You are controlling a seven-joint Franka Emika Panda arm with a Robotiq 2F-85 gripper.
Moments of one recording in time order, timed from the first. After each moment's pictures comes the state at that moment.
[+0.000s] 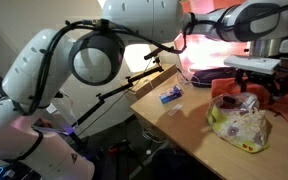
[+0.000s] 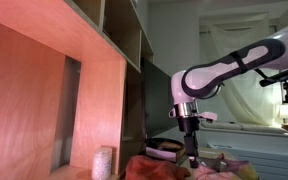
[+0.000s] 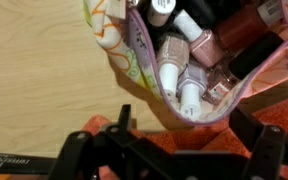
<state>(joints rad) -0.05 1.14 0.03 -0.84 -0.04 1.82 -0.25</state>
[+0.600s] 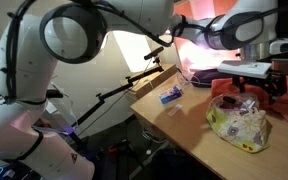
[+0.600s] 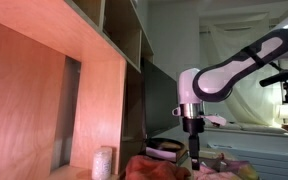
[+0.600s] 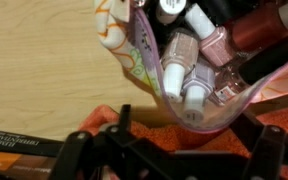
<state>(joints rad) -0.05 0.95 0.03 -1.21 -0.09 2.12 -0.25</state>
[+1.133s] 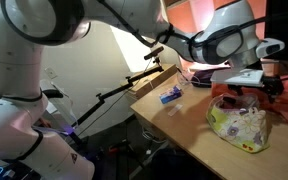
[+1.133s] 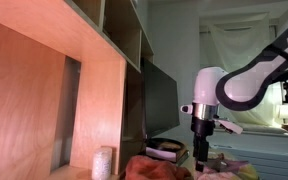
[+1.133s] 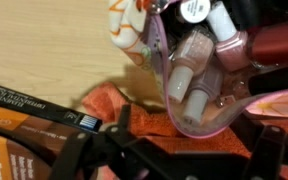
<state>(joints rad) -0.06 0.78 0.03 -1.58 -0.15 2.54 -0.34</state>
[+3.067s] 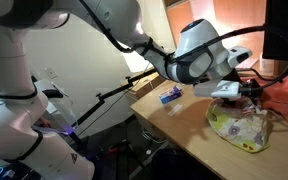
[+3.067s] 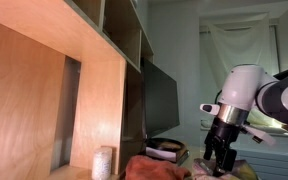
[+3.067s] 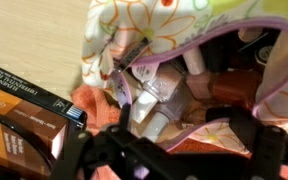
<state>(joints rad) -0.07 0.61 0.02 -1.96 -0.26 2.92 -0.36</state>
